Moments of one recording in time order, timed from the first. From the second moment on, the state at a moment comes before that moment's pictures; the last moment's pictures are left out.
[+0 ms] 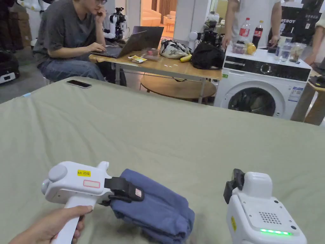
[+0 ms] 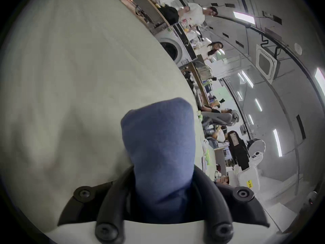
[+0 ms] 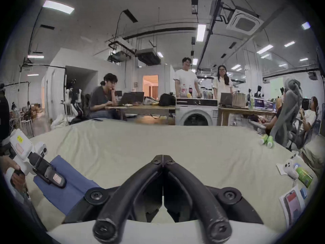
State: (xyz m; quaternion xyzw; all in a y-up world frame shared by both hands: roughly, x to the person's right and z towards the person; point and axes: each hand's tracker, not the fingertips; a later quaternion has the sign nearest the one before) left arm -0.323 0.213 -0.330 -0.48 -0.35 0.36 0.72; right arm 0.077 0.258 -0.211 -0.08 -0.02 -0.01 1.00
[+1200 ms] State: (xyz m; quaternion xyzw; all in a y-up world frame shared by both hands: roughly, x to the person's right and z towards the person) left arm -0.641 0.288 -0.358 -0.56 0.06 0.09 0.82; right arm -0.149 0.270 -0.300 -0.10 0.18 0.03 0.98
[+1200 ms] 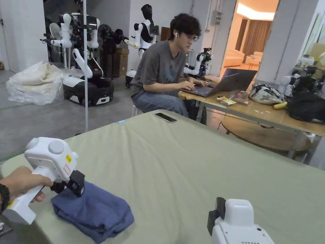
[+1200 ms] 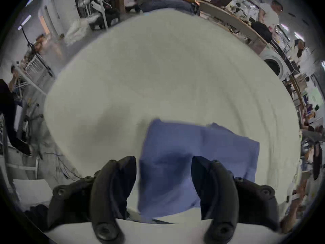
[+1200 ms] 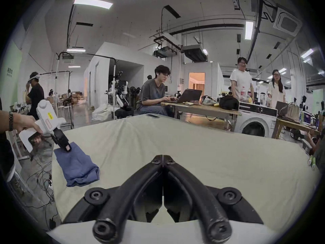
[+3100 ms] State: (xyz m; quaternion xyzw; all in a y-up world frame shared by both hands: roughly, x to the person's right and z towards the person) left arm -0.162 0.282 -0.270 -0.08 -0.12 0.00 0.99; right arm 0.141 0.269 -0.220 -0.08 -0.09 -0.02 0.99
